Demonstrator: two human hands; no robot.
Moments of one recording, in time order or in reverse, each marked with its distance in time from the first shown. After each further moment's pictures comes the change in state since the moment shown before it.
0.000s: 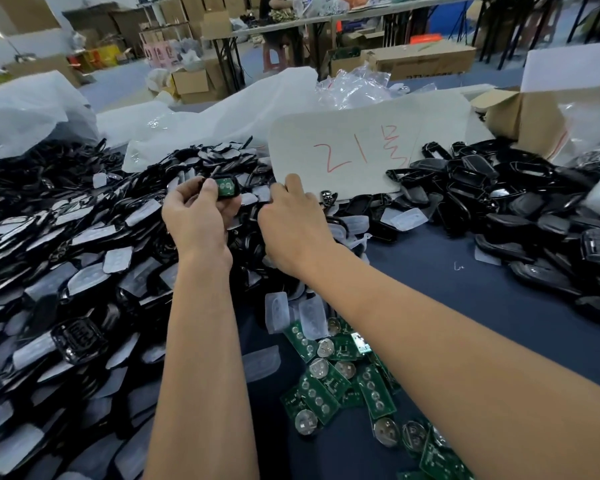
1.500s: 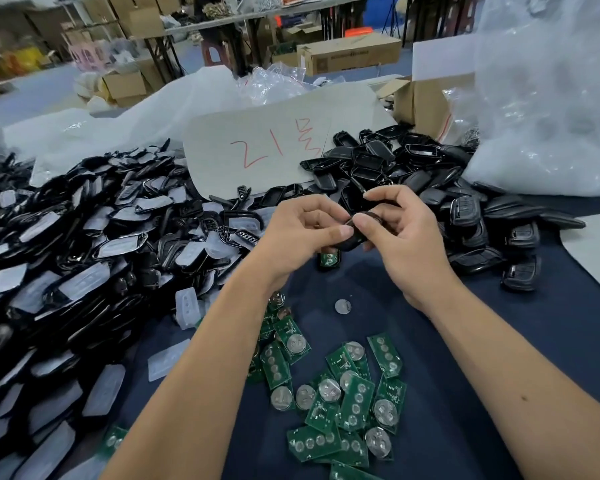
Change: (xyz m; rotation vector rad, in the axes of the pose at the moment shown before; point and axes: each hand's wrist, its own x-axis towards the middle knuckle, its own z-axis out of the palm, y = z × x) left_hand -0.141 -0.073 0.095 0.404 -1.123 -0.088; right_hand -0.185 0.168 0.008 1.348 0.556 0.461
